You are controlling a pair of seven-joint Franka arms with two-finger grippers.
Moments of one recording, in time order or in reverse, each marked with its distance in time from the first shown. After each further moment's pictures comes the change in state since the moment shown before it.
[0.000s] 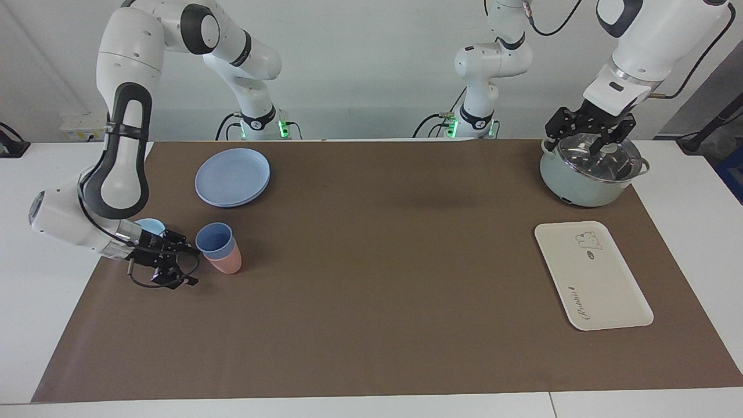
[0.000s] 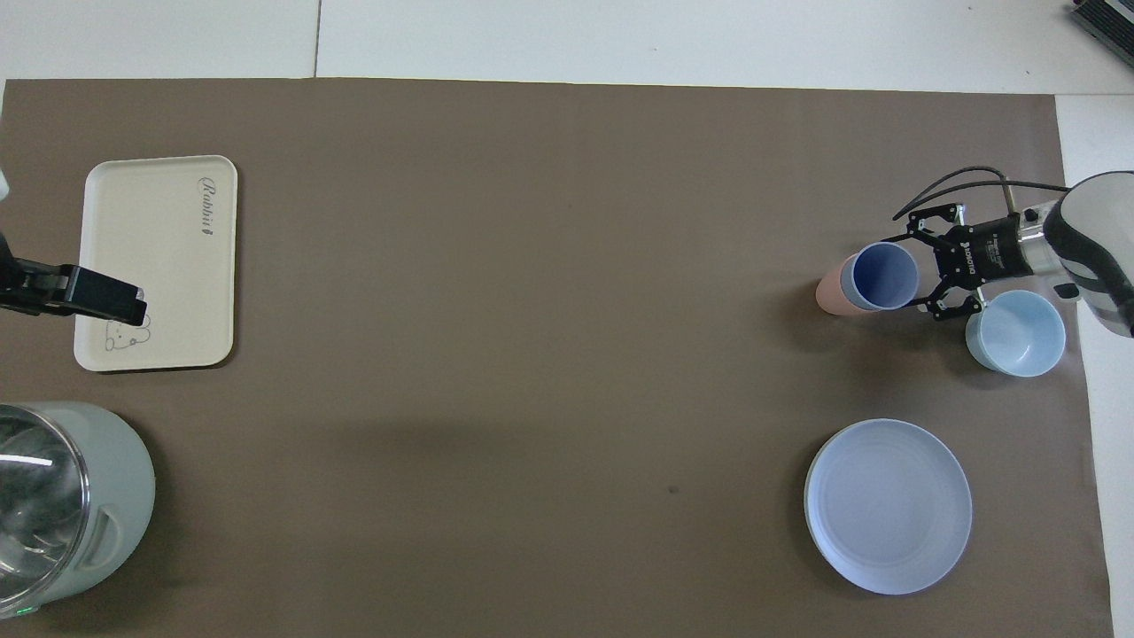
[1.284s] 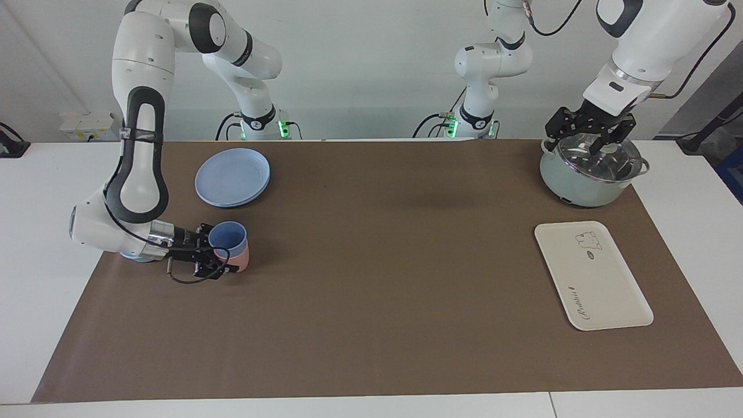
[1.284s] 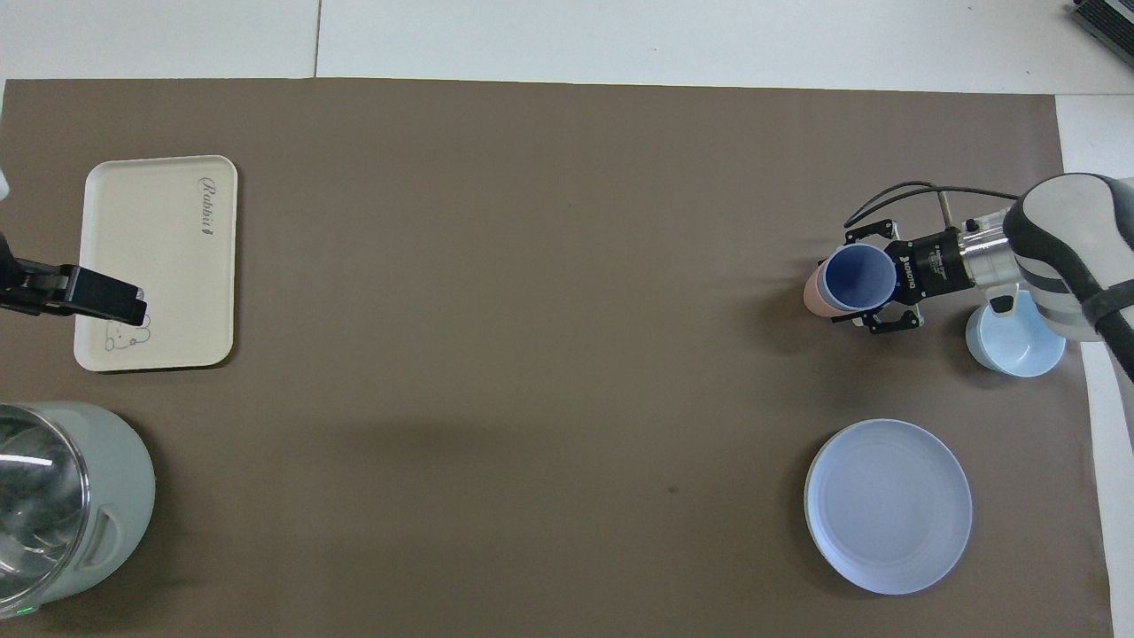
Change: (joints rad) left arm 0.000 0.000 0.000 0.000 0.000 0.000 0.000; right arm 0.059 -0.014 0.013 -0.057 0.164 -0.128 0.039
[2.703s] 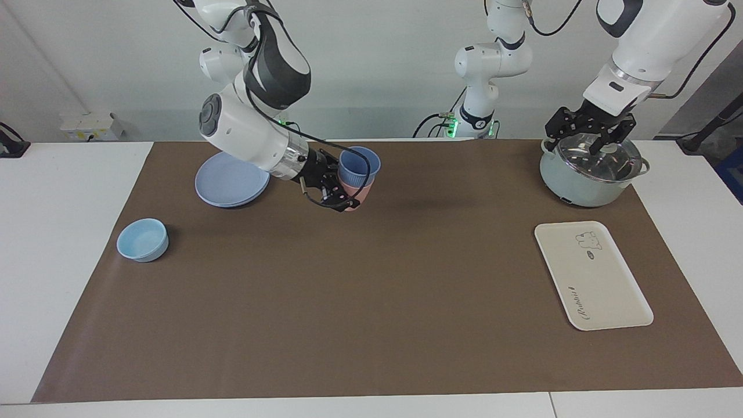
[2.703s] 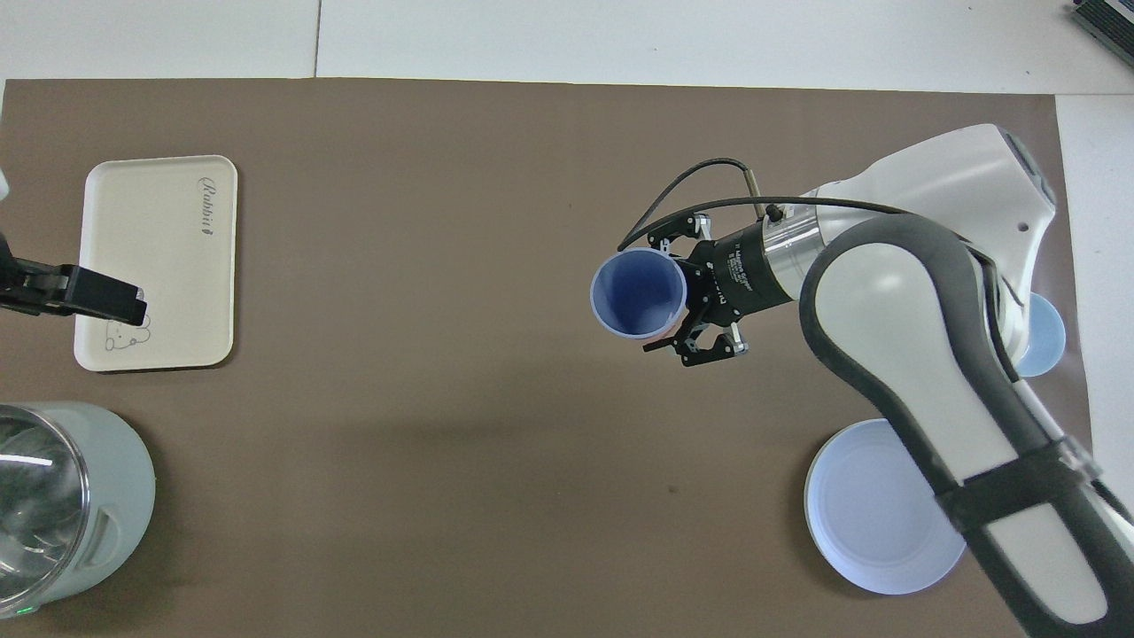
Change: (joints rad) left arm 0.000 0.000 0.000 0.000 0.000 0.000 0.000; right arm 0.561 -0.352 0.009 -0.031 0.002 0.242 0.693
